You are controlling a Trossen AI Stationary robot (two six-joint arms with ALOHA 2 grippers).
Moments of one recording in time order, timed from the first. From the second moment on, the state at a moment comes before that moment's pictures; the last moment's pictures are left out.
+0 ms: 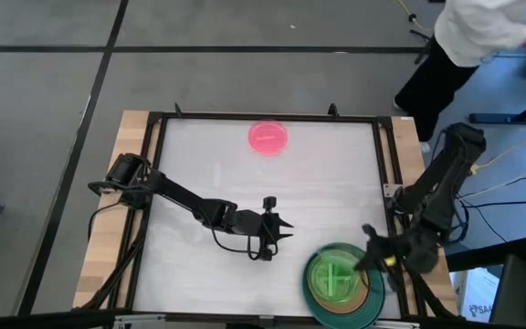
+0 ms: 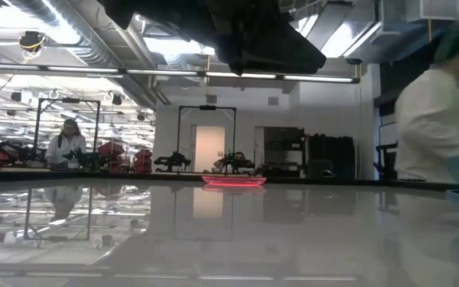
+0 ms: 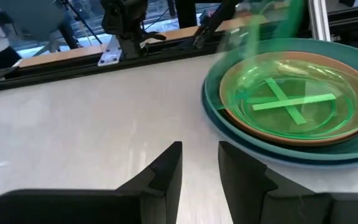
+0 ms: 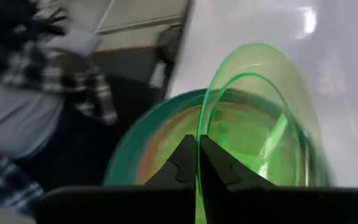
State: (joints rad) left arm -0.29 1.88 1.12 0.37 -0.30 0.03; right arm 1.07 0.99 0.69 -0.36 0.44 0.81
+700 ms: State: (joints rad) left arm -0.29 1.88 1.12 0.37 -0.30 0.03; right arm 1.10 1.31 0.69 -0.24 0.43 0.91
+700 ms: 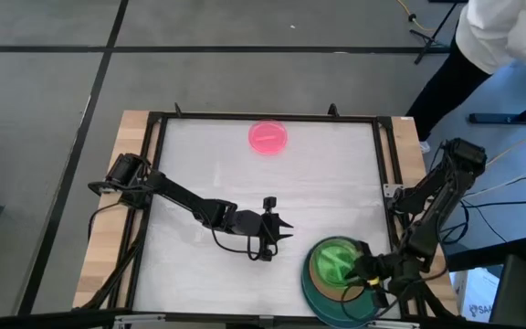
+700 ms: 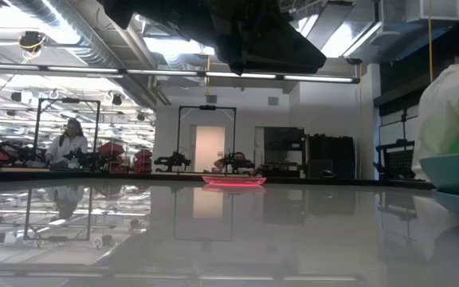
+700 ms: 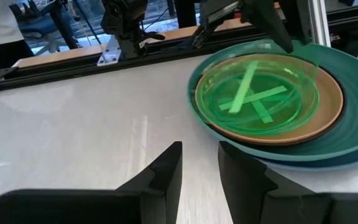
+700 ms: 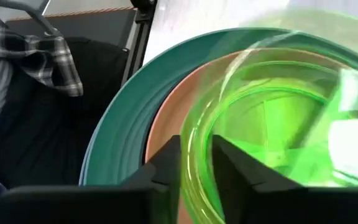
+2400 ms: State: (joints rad) left arm 0.05 1.89 1.12 0.08 -0.33 -0.07; right arm 0.93 1.31 0.62 -0.23 0.77 0.60
